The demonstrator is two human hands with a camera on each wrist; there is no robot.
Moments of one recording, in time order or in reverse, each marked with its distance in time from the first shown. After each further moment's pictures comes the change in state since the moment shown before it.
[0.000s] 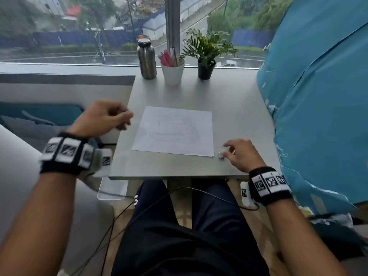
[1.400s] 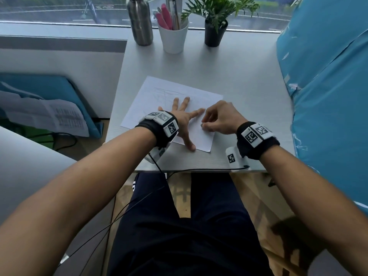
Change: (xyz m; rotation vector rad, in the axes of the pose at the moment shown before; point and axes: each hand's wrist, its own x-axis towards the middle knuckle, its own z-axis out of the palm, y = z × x) left_hand 0.118 0.006 0.178 0.685 -0.693 -0.193; right_hand 0.104 -0.040 0.013 0.178 -0.245 -0.146
